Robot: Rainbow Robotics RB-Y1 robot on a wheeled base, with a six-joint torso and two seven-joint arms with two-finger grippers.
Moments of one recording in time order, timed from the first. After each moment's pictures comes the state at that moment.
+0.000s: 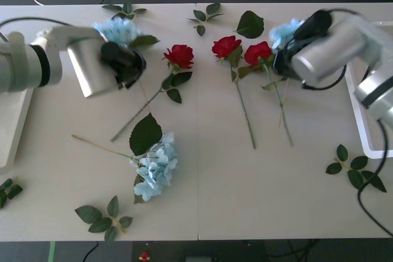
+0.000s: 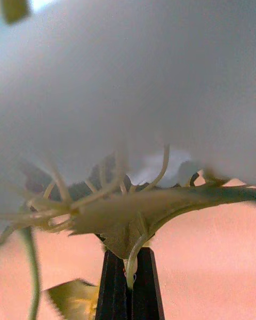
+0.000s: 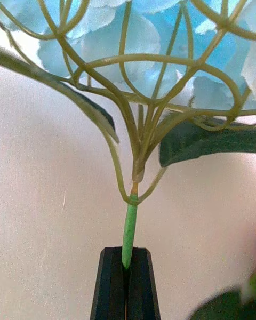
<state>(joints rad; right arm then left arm) -0.81 -0.66 0.57 -1.31 -0.50 1.10 0.70 -1.32 0.73 -1.65 -1.04 0.87 0.50 0.34</state>
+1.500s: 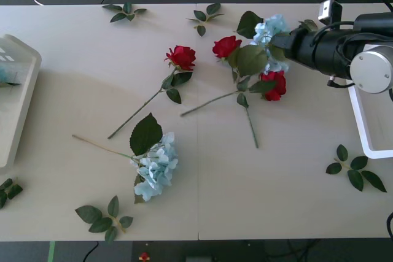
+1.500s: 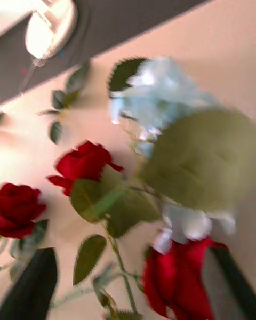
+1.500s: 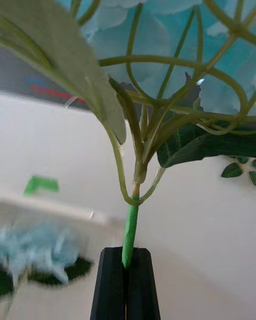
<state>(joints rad) -0.54 -0.78 0.31 -1.63 -0.84 0.81 0.92 -1.01 1.26 -0.18 -1.05 1.17 1.22 -1.41</state>
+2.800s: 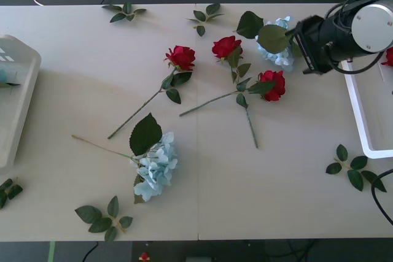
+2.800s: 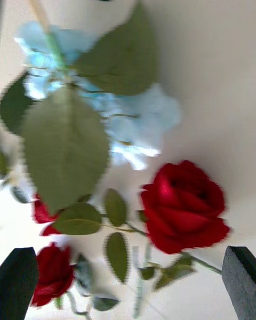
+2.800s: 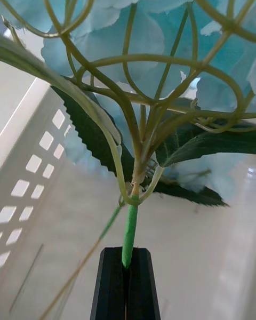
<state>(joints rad) -0.72 -0.77 0.31 -1.55 -0.83 1.22 0.08 -0.27 0.95 0.43 -1.03 1.12 0.88 -1.85</state>
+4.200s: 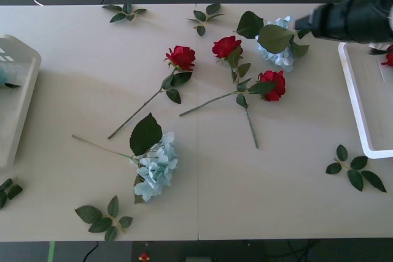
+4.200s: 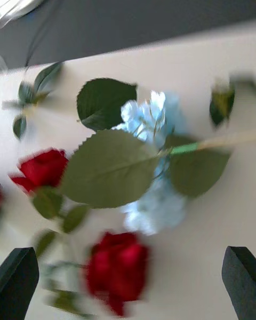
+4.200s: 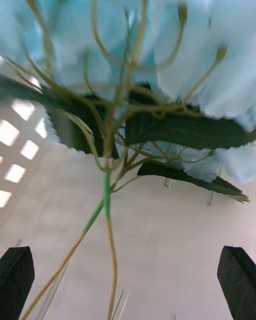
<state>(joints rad) -0.68 -0.93 0.30 -1.55 -1.00 0.98 1.25 -0.22 0.80 0.49 -1.11 1.00 0.80 -1.87</state>
